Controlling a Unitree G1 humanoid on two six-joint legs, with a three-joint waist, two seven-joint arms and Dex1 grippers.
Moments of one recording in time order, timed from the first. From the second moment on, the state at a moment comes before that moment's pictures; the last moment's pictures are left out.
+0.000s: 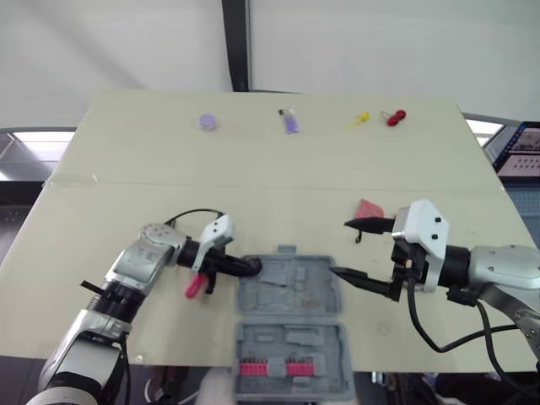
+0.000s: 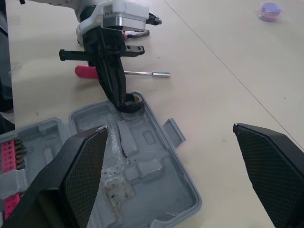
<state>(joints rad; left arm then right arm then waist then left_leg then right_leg) -0.58 0.59 -0.29 0.26 -0.24 0.47 -1.26 -0.15 -0.93 -0.18 -0.75 0.71 0.75 0.75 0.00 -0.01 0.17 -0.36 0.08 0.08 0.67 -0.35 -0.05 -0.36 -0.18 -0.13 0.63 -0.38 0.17</state>
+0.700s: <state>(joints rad) -0.58 0.56 -0.30 0.29 -0.19 0.44 -1.26 -0.15 -0.93 -0.17 -0.77 0.73 0.75 0.73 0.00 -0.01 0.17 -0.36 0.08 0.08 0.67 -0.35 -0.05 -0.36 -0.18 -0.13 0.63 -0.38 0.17</state>
